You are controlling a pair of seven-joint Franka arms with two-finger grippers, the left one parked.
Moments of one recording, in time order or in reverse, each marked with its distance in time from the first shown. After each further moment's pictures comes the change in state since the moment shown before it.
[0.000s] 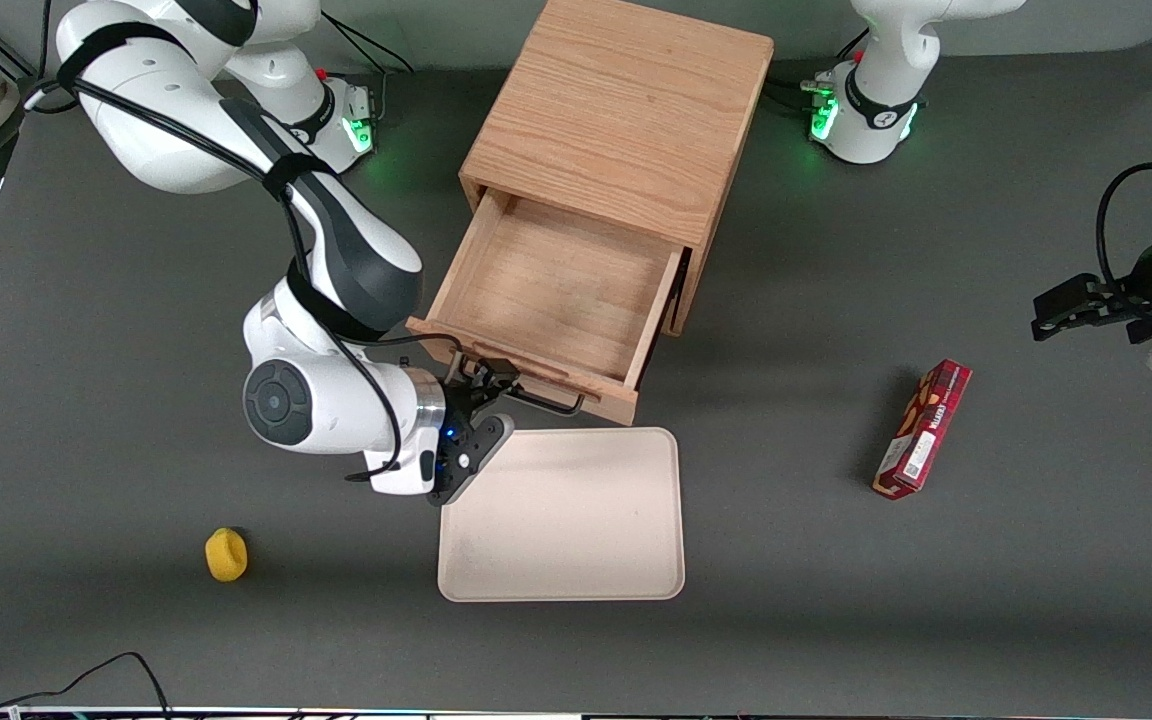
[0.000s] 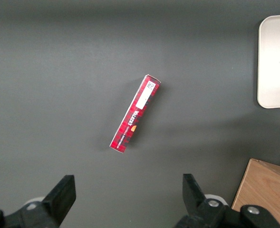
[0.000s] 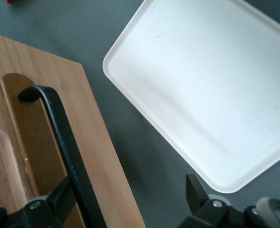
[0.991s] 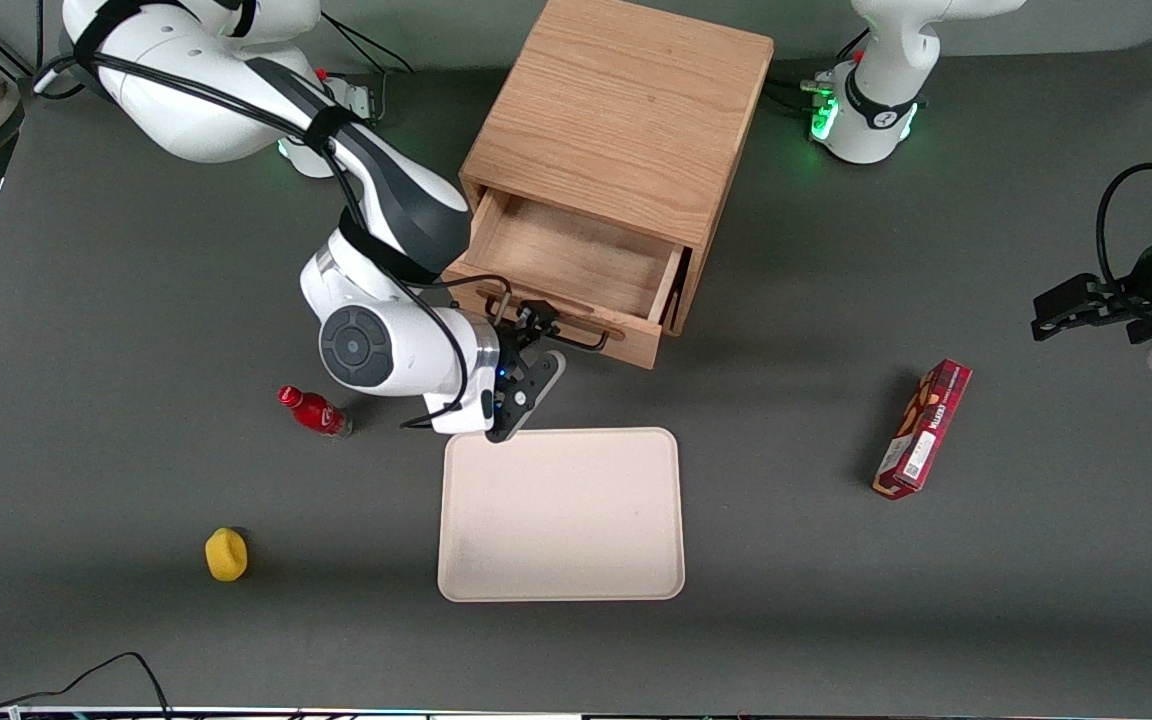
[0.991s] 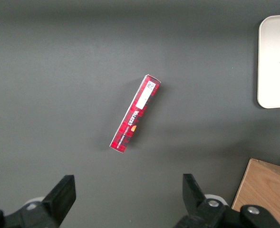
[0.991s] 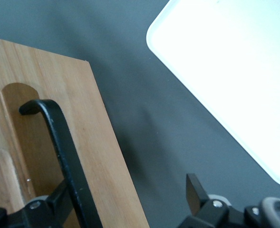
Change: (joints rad) arm 0.001 -0.061 0.105 -0.158 0.003 0.012 0.074
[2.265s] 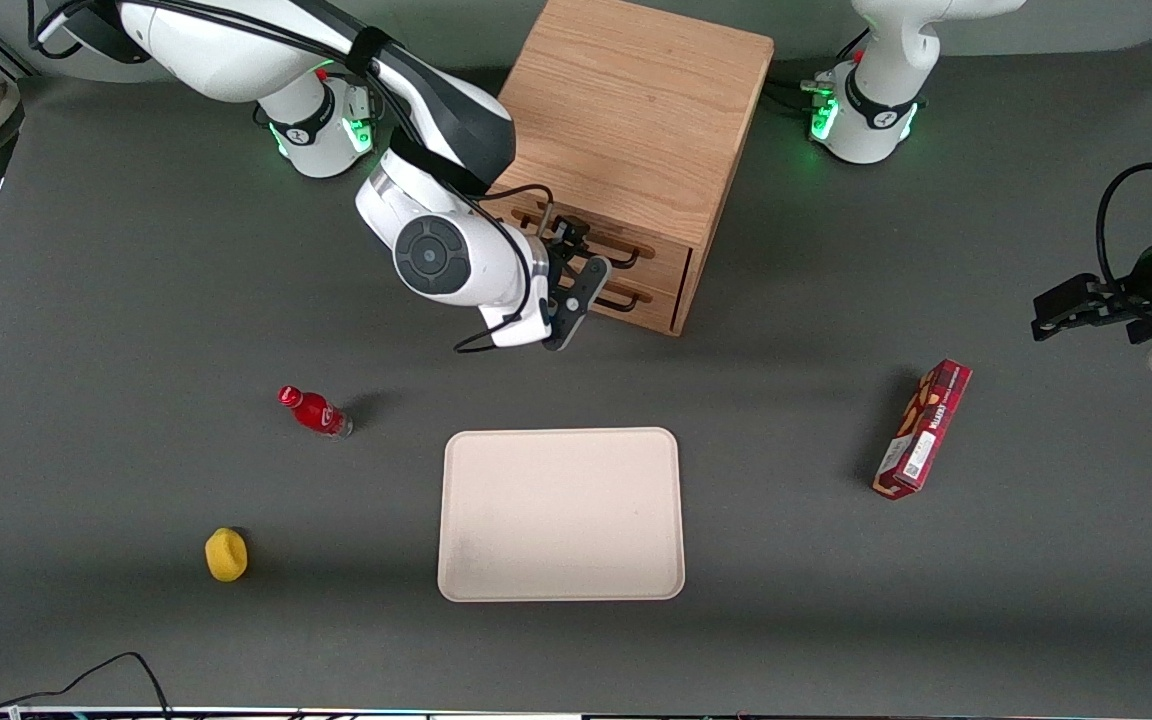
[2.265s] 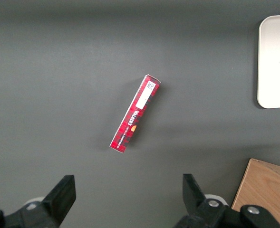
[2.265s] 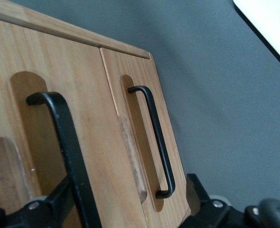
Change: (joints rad) arm 0.015 -0.142 0.091 -0.248 0.076 0.042 0.000
